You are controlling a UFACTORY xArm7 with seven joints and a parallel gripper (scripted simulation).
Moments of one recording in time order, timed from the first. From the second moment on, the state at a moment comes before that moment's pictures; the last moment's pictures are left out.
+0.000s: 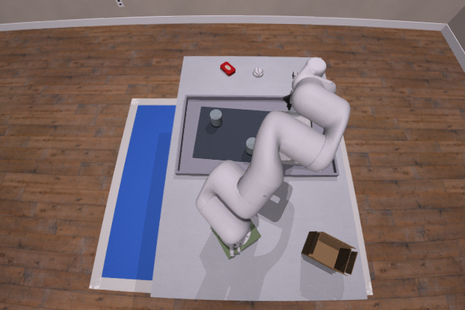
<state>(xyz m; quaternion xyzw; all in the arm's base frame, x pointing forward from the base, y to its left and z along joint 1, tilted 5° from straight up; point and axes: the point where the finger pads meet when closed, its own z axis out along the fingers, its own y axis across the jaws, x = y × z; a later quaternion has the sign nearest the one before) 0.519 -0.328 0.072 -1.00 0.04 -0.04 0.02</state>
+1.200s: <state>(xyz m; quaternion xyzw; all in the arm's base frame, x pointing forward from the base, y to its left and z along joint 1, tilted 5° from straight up) 0.530 -0.356 0.035 -1.00 0.03 -0.04 0.02</state>
